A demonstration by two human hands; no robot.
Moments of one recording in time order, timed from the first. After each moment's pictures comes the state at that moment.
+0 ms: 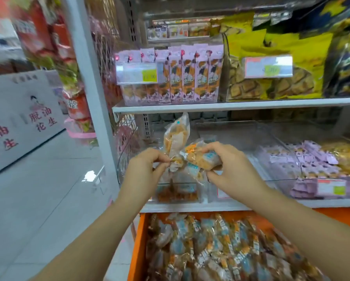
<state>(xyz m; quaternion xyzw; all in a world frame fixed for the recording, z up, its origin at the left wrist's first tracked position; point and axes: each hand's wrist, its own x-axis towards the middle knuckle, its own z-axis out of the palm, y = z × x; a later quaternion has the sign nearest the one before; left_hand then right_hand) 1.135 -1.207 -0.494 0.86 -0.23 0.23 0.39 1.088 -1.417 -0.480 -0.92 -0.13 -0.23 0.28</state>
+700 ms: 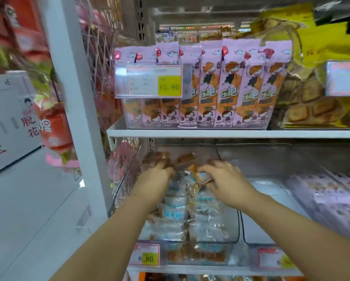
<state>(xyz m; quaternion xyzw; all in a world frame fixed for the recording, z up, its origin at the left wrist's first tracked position) 1.318 -1.212 -0.524 0.98 -0.19 0.08 0.01 1.267 -1.405 -0.510 -0.99 -0.07 -0.09 0.10</state>
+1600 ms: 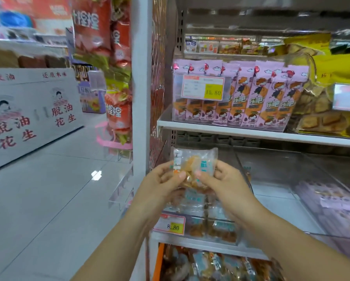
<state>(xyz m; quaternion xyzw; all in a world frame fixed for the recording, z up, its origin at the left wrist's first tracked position) 1.184 -1.158 -0.496 0.61 -0.07 -0.03 0.79 1.176 -1.311 -0.481 -0.73 -0.09 -0.07 0.67</state>
